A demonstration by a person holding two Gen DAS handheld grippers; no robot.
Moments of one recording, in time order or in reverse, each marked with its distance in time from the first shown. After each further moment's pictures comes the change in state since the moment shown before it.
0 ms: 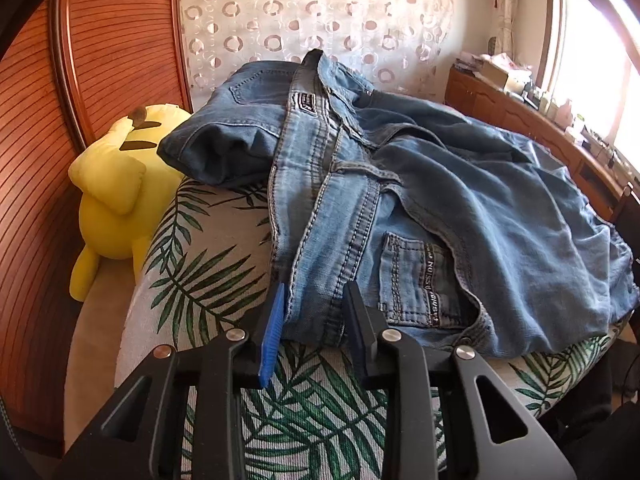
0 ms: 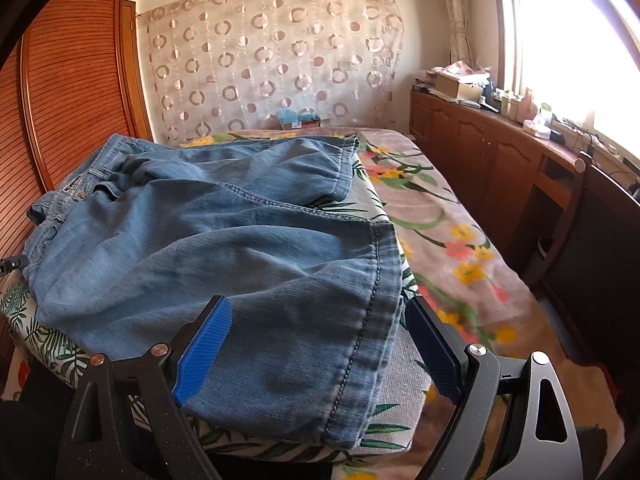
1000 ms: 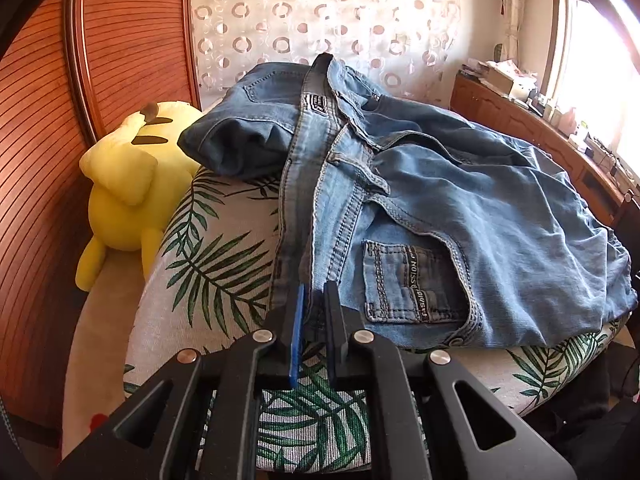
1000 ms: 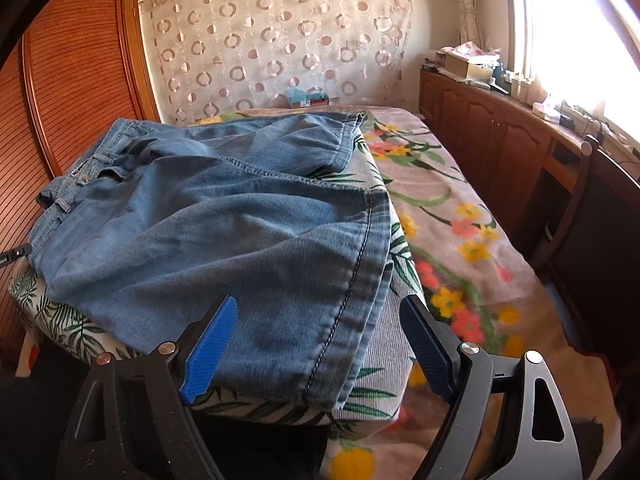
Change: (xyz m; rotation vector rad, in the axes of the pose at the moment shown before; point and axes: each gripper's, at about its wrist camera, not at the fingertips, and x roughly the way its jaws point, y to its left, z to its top) left arm -0.013 0.007 -0.010 -0.034 -0.015 0.007; right arm -0.006 -0.015 -0.002 -0.005 0.096 0.057
